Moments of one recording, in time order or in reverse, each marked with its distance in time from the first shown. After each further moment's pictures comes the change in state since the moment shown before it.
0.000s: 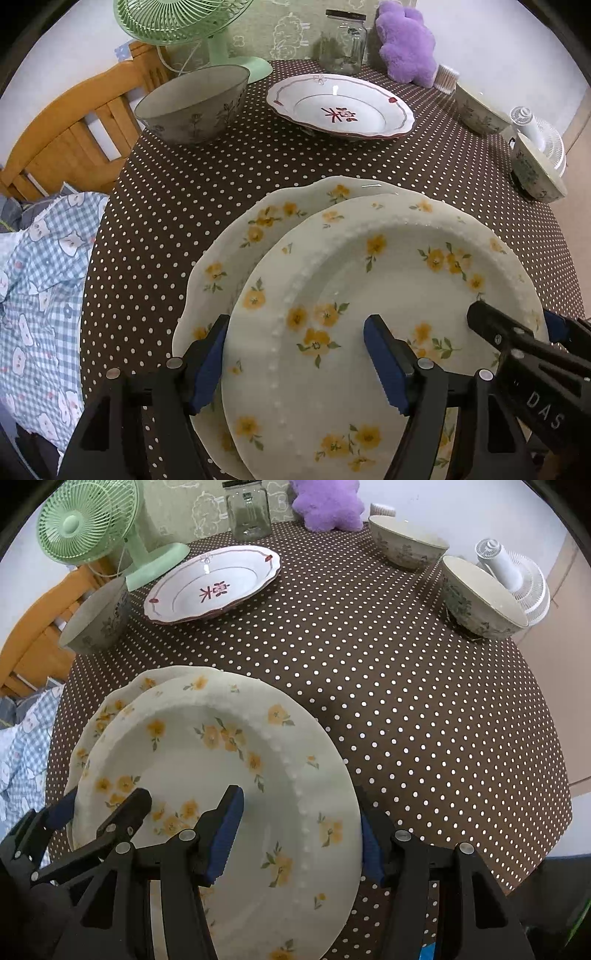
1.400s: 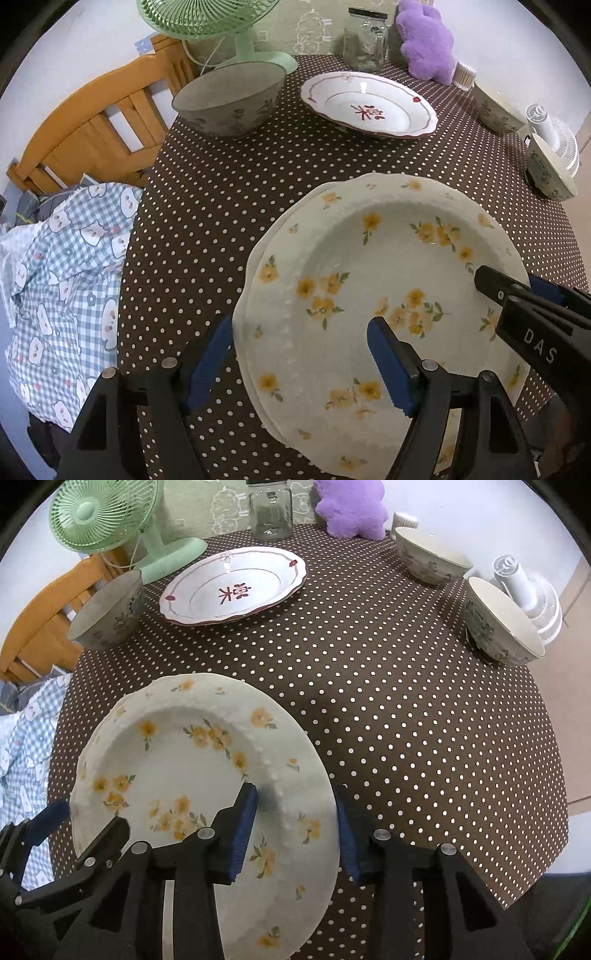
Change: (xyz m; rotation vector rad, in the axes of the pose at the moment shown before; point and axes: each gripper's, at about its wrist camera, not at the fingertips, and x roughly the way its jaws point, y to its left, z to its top) left arm -0.017 0.018 -0.004 -0.015 0.046 0.065; right arm 0.004 0.023 0.012 -0.046 -0.009 -0.005
